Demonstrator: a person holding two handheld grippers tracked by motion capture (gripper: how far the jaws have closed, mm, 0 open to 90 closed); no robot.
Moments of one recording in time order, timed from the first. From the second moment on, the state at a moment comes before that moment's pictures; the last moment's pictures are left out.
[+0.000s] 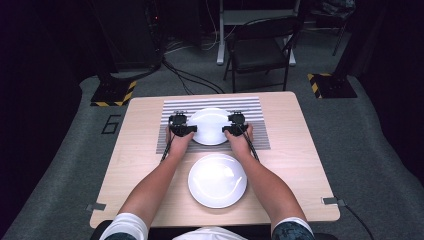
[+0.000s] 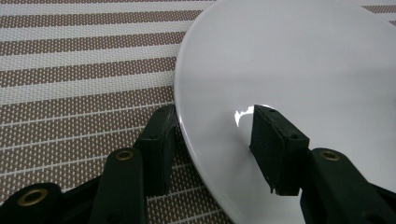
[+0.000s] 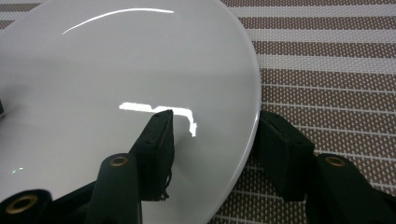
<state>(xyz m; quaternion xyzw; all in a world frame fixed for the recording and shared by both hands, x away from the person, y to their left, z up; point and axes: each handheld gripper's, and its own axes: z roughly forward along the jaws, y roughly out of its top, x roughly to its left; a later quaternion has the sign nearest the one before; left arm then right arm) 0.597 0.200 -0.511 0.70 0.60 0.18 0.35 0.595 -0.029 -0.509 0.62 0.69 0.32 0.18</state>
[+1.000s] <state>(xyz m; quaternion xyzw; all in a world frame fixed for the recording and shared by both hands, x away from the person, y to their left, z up) 0.574 0.219 -0.491 0.70 0.58 0.18 0.37 0.555 -0.051 -0.477 0.59 0.70 0.36 0.20</state>
